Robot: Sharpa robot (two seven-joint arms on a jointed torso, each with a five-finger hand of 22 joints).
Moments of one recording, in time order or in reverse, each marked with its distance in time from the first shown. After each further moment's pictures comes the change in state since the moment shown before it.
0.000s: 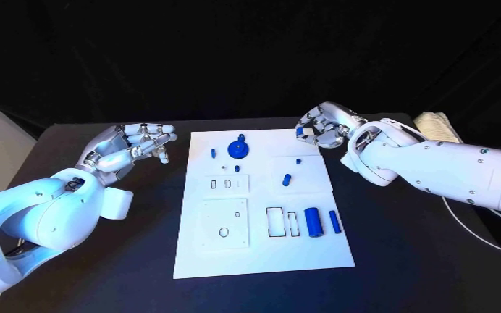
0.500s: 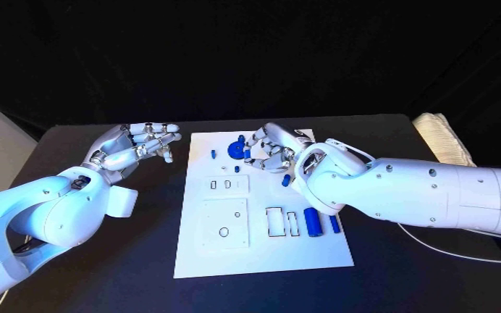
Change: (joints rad) left arm 0.000 0.023 0.000 -0.010 -0.001 0.000 -0.006; left_hand -0.004 0.004 0.000 0.000 0.000 0.000 0.000 0.000 0.004 0.014 -0.004 0.013 0.006 0.000 0.000 0.010 0.000 0.000 0.000 0.000 0.008 0.003; right arm -0.041 0.177 -0.011 0.184 -0.144 -0.058 -0.272; right_hand -0.026 -0.013 0.012 -0.004 0.015 -0.005 -0.005 0.001 -0.001 0.000 0.000 -0.007 0.000 0.000 0.000 0.000 0.000 0.000 0.000 0.000 0.000 0.000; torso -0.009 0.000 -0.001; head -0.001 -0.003
